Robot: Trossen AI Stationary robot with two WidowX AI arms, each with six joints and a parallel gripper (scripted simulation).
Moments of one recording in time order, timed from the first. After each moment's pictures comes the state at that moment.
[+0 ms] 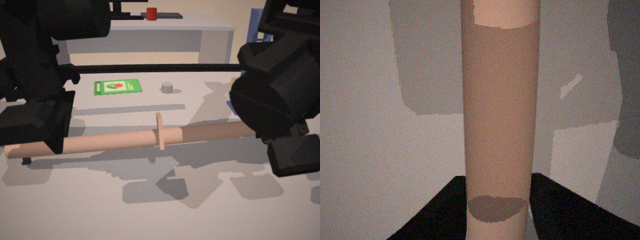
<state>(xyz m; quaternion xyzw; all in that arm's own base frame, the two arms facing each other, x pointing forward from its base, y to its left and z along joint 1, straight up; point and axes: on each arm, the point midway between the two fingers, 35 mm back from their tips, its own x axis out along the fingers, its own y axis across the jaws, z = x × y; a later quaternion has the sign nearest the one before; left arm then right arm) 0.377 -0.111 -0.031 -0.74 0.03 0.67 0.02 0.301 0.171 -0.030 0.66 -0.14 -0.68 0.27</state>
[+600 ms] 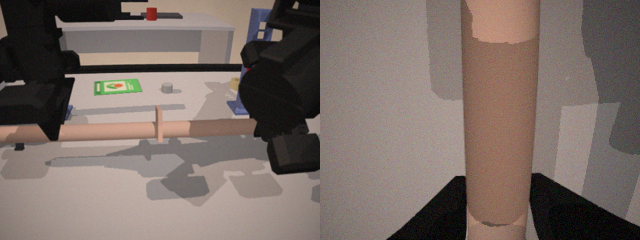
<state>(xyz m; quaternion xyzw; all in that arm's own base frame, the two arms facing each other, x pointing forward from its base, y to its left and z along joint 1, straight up) 0.377 -0.109 -0.009 -0.71 0.03 0.70 0.03 0.302 0.169 -0.030 0.69 -0.14 -0.66 0.26</state>
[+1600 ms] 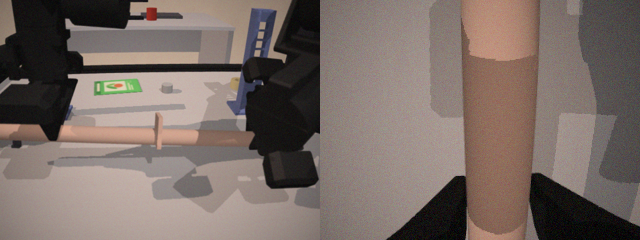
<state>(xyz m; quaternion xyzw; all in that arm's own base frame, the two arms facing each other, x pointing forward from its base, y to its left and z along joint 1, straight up) 0.378 -0.109 -0.008 -0.69 0.03 0.73 0.03 0.302 0.169 -0.054 0.72 -0.15 -0.63 0.25</state>
